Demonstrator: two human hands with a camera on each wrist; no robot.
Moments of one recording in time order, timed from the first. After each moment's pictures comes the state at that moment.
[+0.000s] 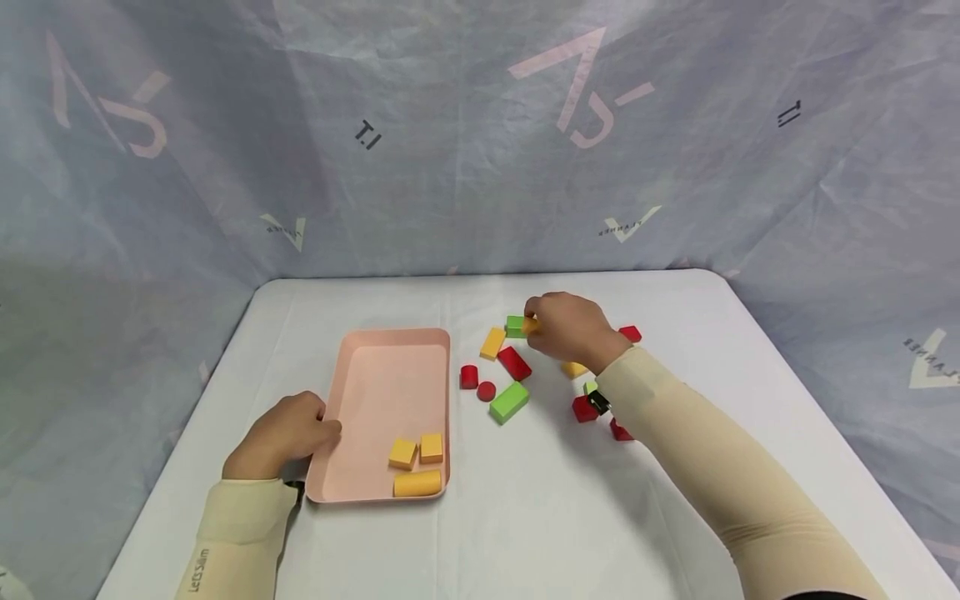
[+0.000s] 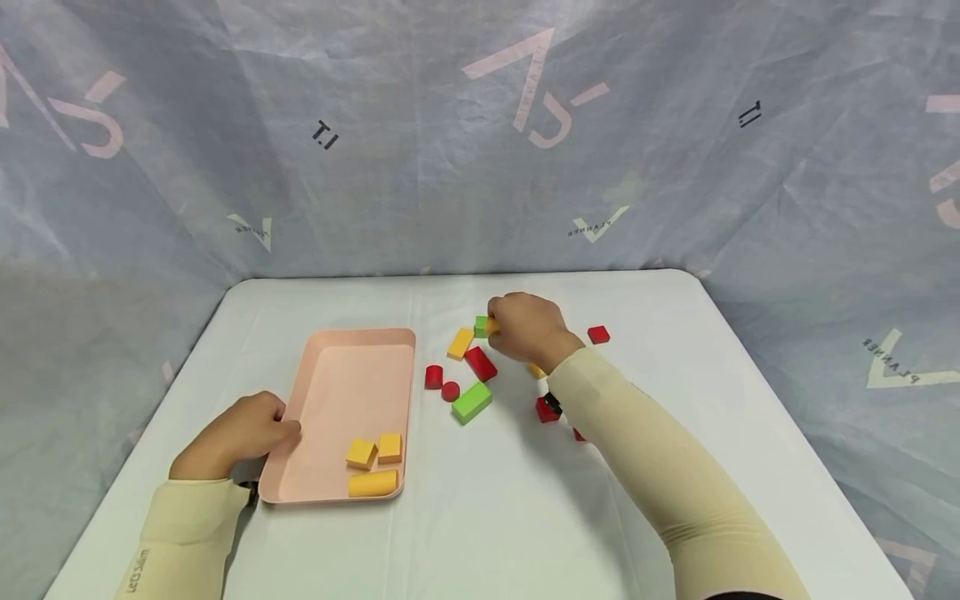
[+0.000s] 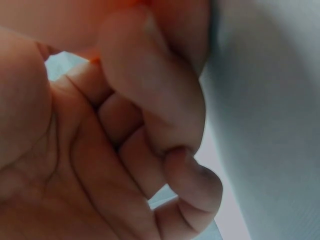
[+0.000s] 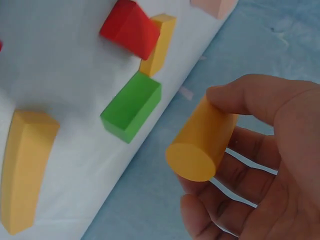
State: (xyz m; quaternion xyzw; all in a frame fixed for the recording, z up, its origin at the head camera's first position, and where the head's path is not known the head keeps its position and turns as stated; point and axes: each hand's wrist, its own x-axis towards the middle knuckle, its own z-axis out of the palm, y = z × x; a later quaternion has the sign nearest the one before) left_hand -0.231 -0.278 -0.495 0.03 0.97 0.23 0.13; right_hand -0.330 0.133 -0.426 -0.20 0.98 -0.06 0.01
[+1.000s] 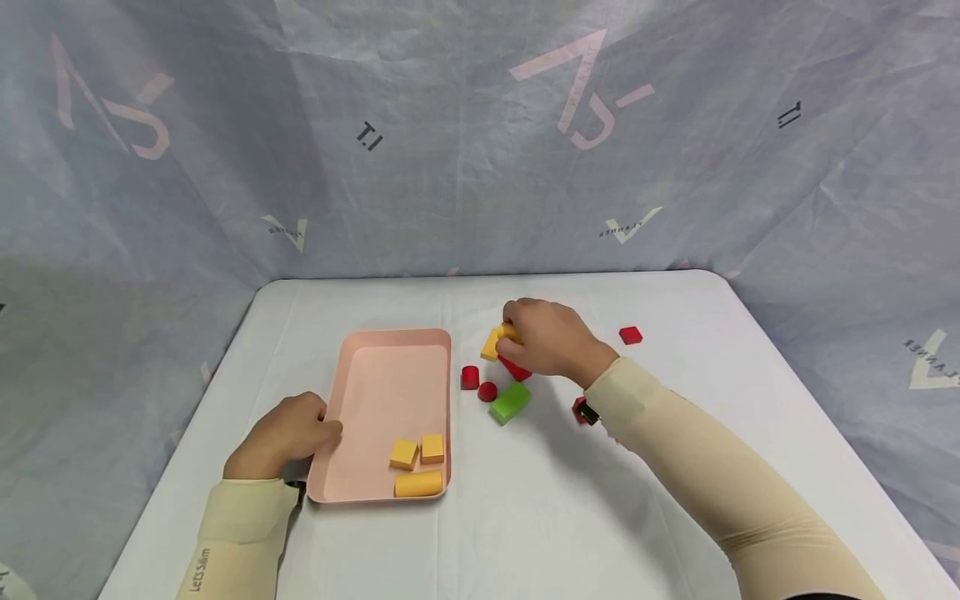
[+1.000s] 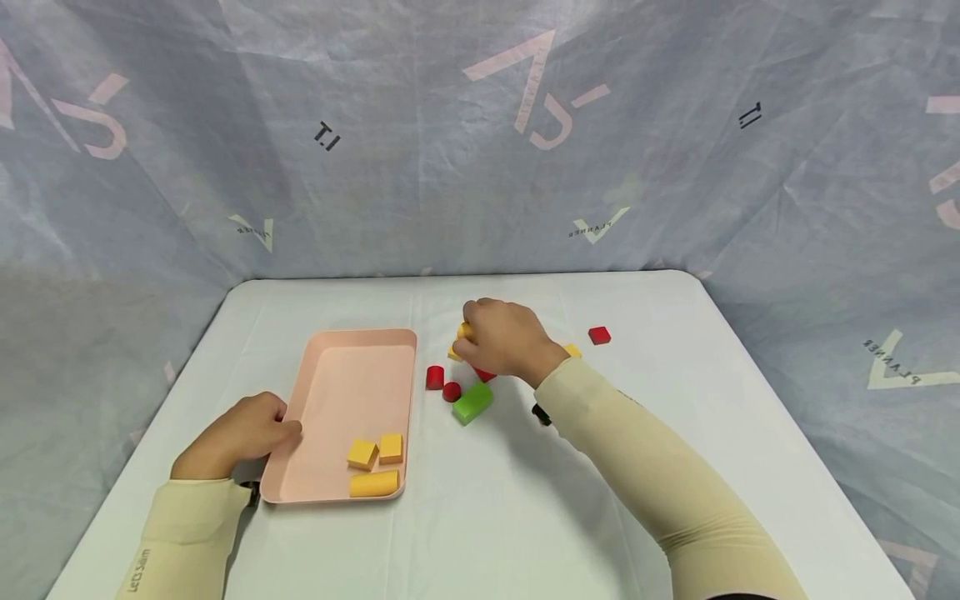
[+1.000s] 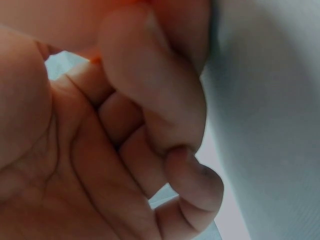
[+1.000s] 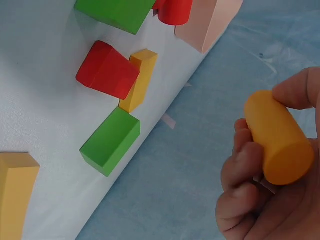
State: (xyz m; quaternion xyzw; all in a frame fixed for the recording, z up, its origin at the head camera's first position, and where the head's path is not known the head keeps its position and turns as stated) left_hand -0.230 -0.278 -0.494 0.03 0.96 0.23 0.13; right_hand -0.310 0.105 -0.425 -0.26 0.96 -0.11 -0.06
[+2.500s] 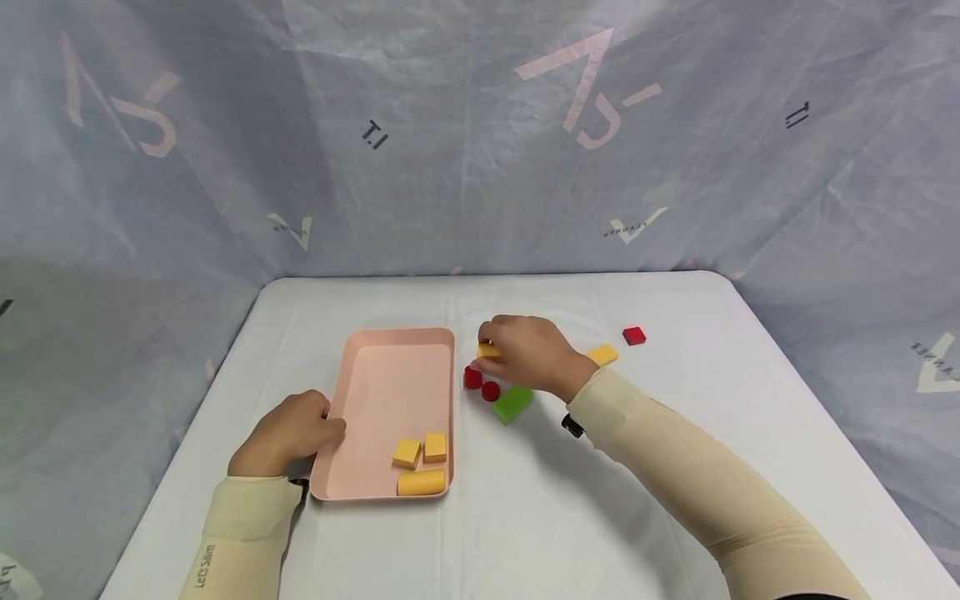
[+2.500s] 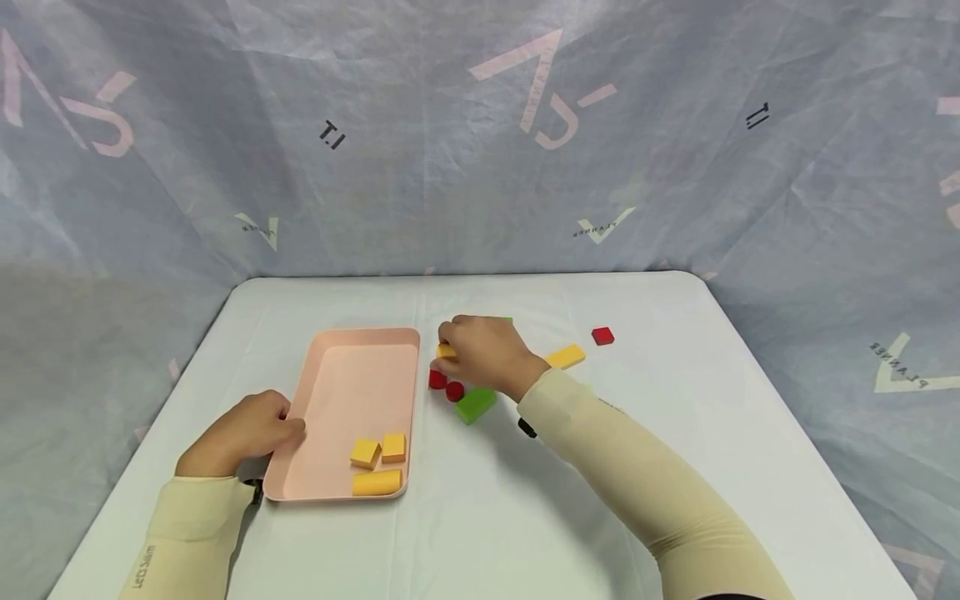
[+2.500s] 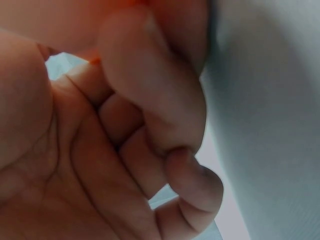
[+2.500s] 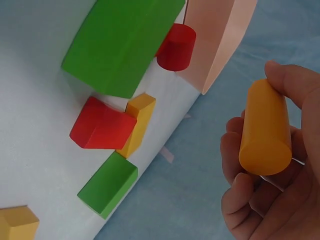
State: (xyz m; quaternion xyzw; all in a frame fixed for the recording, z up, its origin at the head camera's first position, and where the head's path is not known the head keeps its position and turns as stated) left_hand -0.232 -0.280 -0.498 0.02 0.97 0.22 0.13; right_hand -0.304 0.081 -0.442 -0.35 0.93 -0.07 -0.08
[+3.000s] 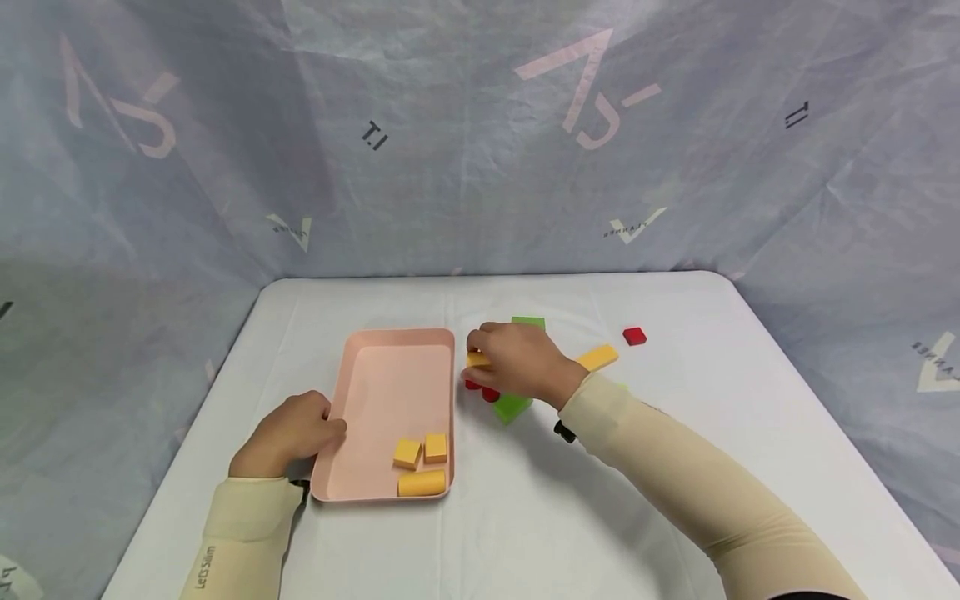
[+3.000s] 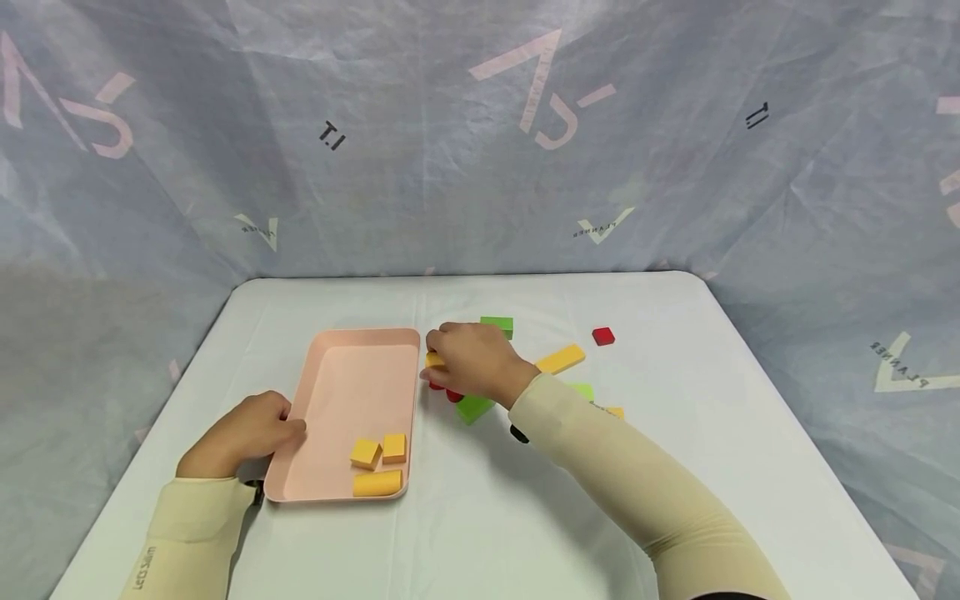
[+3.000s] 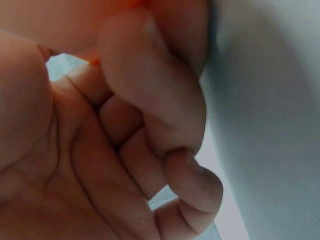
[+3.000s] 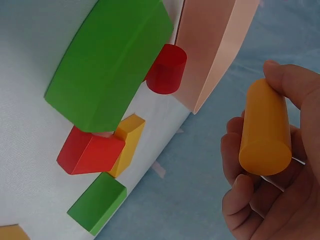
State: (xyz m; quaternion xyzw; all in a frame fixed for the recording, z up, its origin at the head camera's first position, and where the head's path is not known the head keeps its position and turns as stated) left_hand -0.233 -0.280 -0.498 0.03 0.97 0.22 0.12; right_hand -0.296 0.067 -0.442 -0.38 0.92 -0.06 -0.09
